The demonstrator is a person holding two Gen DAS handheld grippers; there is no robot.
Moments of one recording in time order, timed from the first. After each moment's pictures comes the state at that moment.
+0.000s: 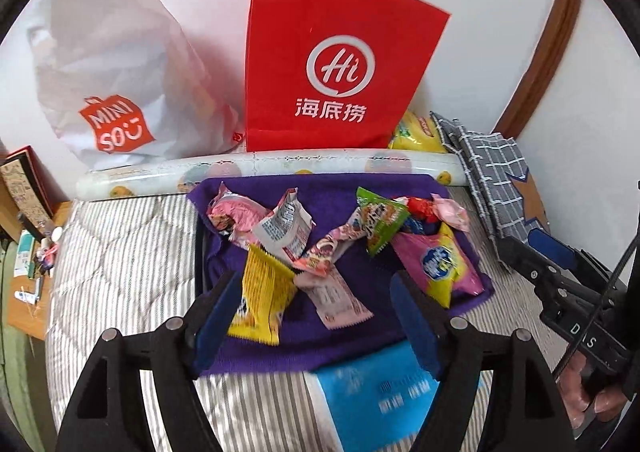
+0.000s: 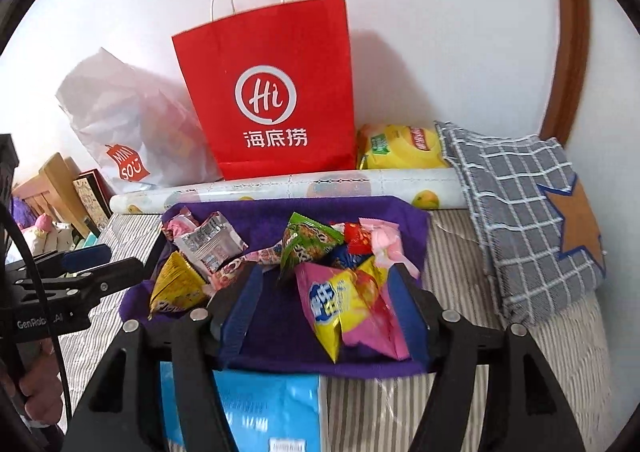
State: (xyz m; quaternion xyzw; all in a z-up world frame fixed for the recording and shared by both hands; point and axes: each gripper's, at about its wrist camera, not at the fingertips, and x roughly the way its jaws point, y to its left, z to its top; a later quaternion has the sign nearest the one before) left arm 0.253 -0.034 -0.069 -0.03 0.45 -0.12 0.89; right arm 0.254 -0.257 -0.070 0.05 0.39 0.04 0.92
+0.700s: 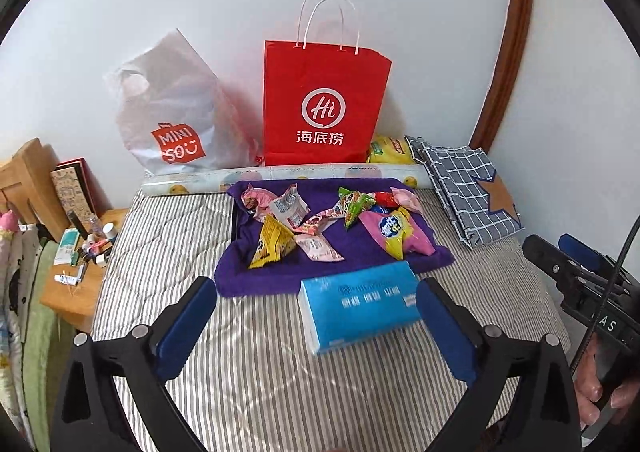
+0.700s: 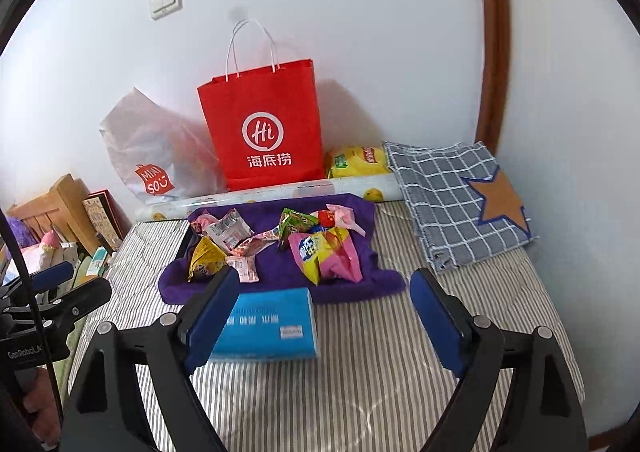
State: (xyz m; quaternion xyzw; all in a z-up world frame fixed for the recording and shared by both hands) left arm 0.096 -0.032 -0.002 -0.01 0.38 -0.09 0.92; right arm 0.098 -0.278 -0.002 0.06 0.34 0.00 0.94
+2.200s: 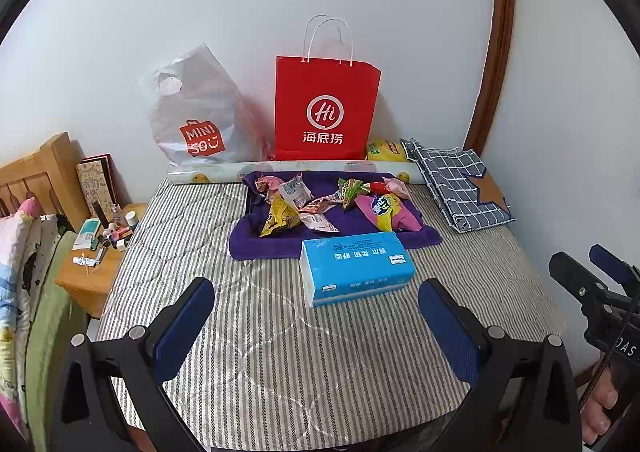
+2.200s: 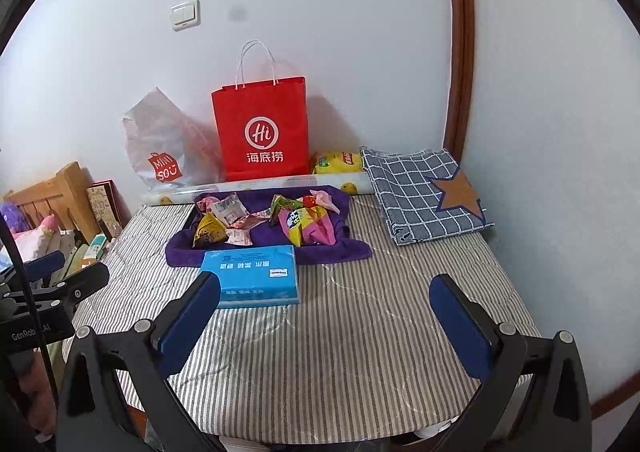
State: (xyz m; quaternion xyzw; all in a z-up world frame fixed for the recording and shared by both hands) left arm 0.004 -0.034 -0.001 -0.02 0.34 -0.06 0.94; right arm -0.013 -0.281 0.009 0.03 0.31 -0.02 0.95
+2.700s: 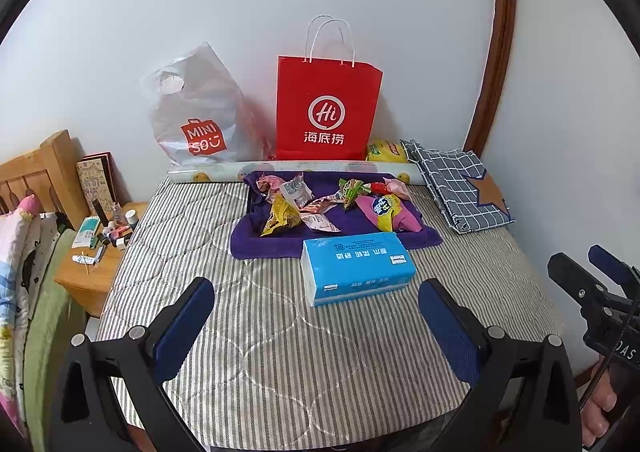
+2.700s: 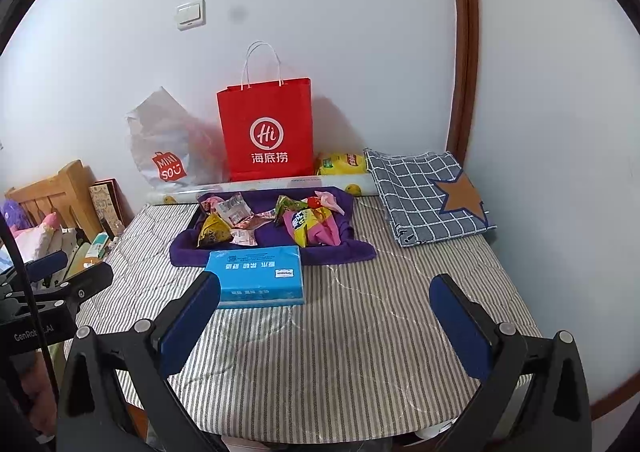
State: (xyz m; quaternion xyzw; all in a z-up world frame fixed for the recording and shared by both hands) left arm 0.004 -0.032 -0.002 -0.01 0.34 -0.06 0.94; right arm -0.014 -0.275 0.011 0.03 0.31 -0.02 0.95
